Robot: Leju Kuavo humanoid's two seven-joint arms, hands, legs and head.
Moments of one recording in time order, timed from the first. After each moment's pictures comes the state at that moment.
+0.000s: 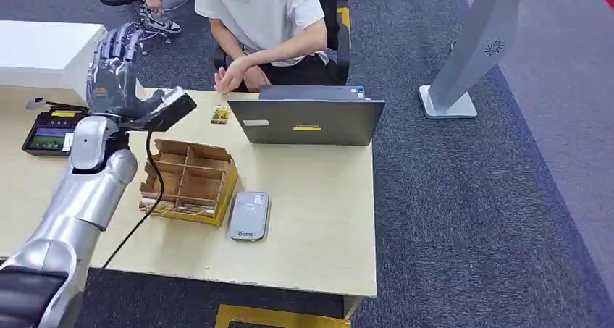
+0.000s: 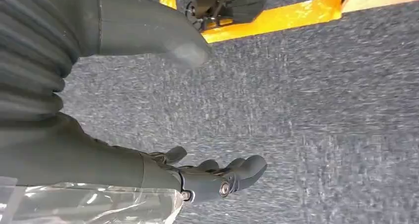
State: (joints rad) left arm -0.74 0.27 -0.24 -0.93 -1.11 0.42 -0.02; right arm -0.15 0.17 -0.85 -0.21 0.81 -0.38 -0.21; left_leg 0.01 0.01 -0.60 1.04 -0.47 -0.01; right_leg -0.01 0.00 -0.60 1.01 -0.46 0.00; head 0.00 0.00
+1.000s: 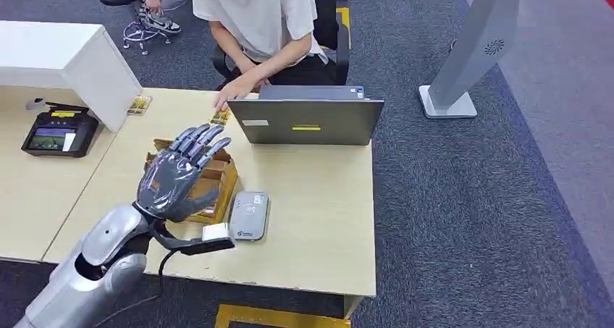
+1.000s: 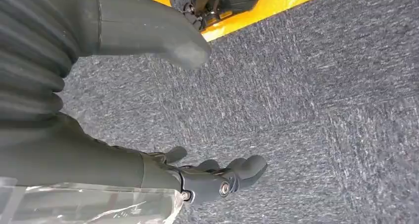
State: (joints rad) left arm -0.24 0.45 -0.48 -1.66 -1.06 0.14 -0.08; right arm -0.09 0.15 -0.98 -0.21 0.70 -0.38 -0.30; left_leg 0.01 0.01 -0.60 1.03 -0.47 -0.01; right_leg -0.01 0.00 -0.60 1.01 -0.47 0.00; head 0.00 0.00
